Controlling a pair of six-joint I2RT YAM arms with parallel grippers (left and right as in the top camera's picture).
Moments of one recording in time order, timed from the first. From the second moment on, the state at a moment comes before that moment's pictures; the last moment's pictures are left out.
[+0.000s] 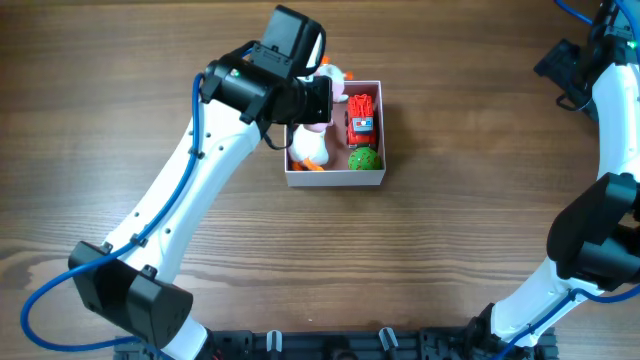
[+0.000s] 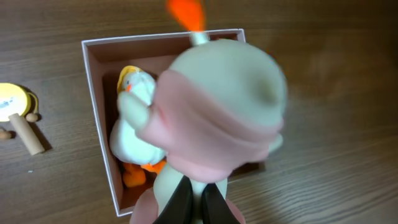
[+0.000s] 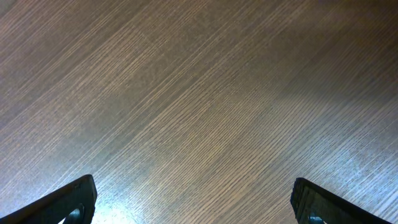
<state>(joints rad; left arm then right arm) -0.50 1.75 1.77 -1.05 0.09 -0.42 -0.32 1.96 1.75 -0.88 0.19 0.43</state>
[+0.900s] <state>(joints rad) -0.59 1.95 1.77 -0.98 0.06 -0.55 -0.32 1.96 1.75 -0.88 0.19 0.43</state>
